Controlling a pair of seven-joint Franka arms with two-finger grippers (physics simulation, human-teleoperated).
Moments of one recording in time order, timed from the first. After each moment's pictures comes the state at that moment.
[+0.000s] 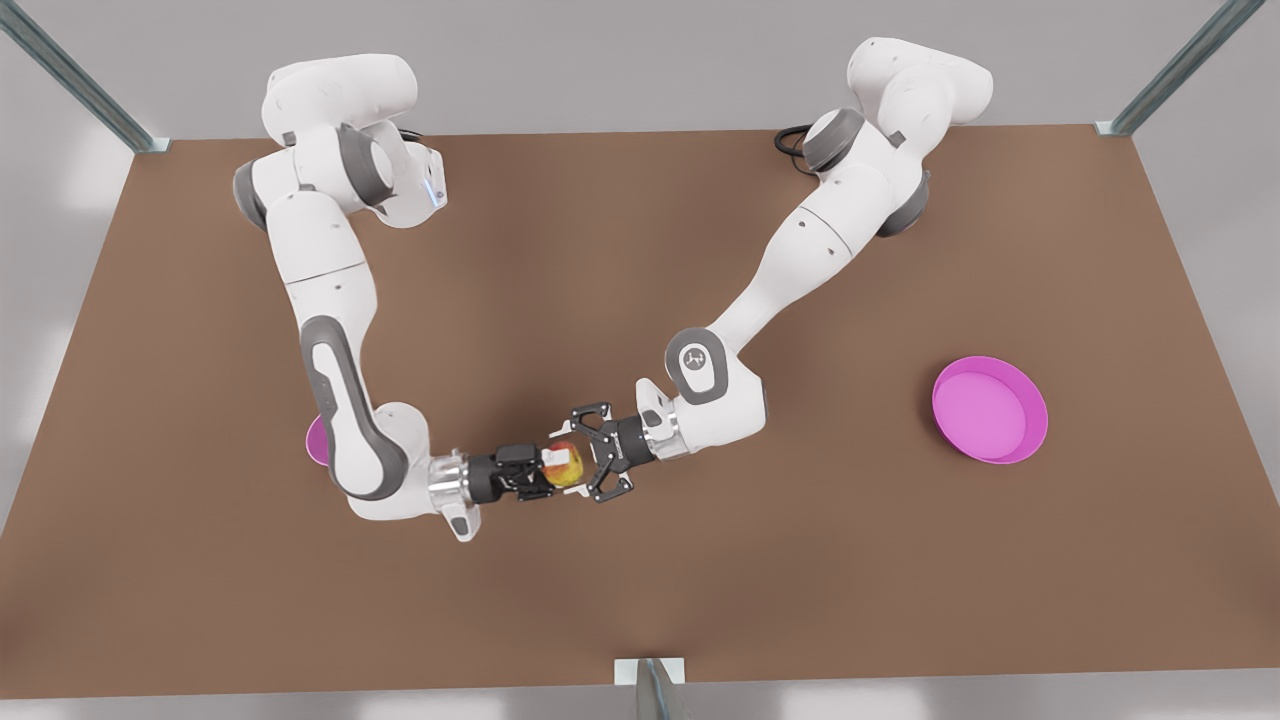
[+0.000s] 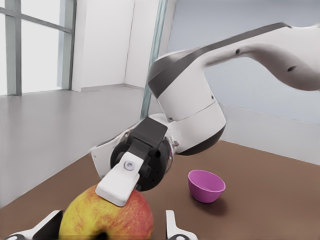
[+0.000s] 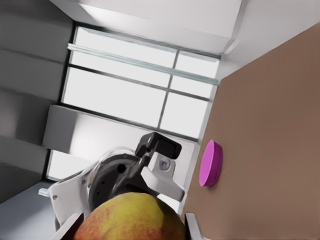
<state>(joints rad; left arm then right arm) -0.43 1.10 -0.51 -0.96 -1.24 2.67 1.70 0.14 0.94 0.12 -1.29 1.62 1.68 -0.93</state>
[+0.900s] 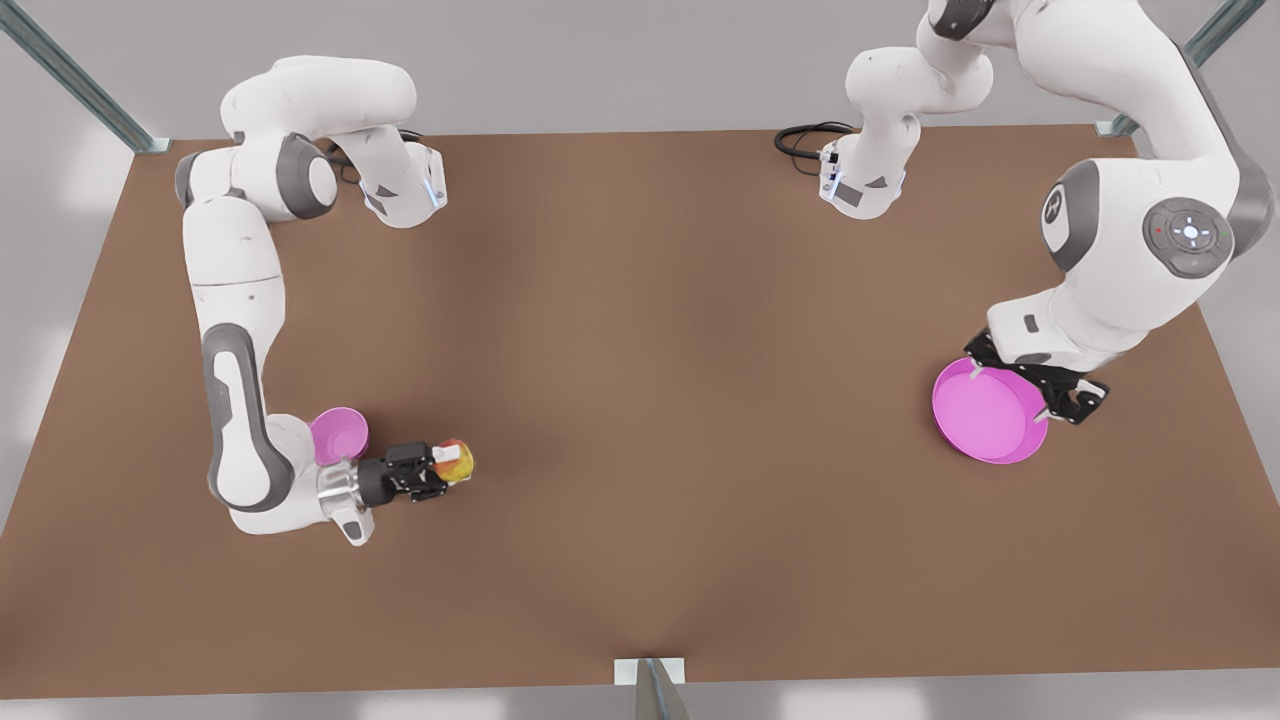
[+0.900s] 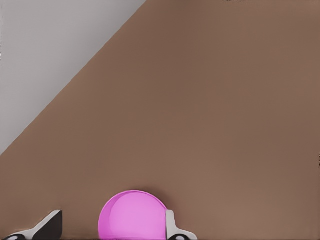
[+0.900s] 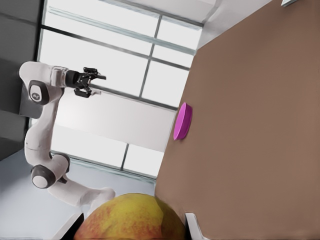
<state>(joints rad) -0.06 0.26 -0.06 -1.34 0.08 1.65 0.61 -0.14 0.93 0.13 -1.31 1.24 1.44 -0.95</state>
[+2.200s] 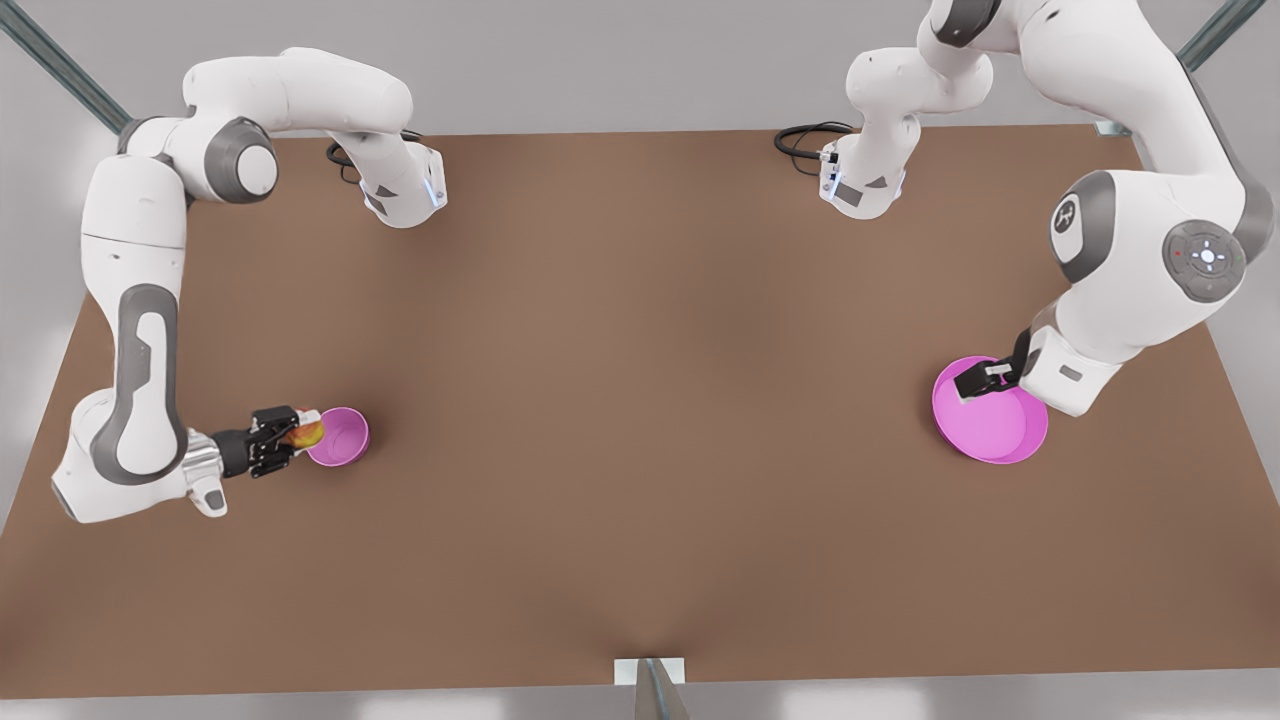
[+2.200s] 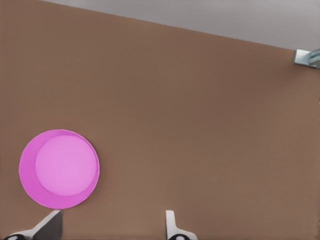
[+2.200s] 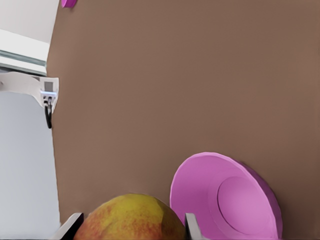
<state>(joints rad) -0.04 0.27 -0.06 -1.33 0.00 1.60 -0.29 -0.40 0.86 0.16 -1.22 0.39 1.36 -1.08</state>
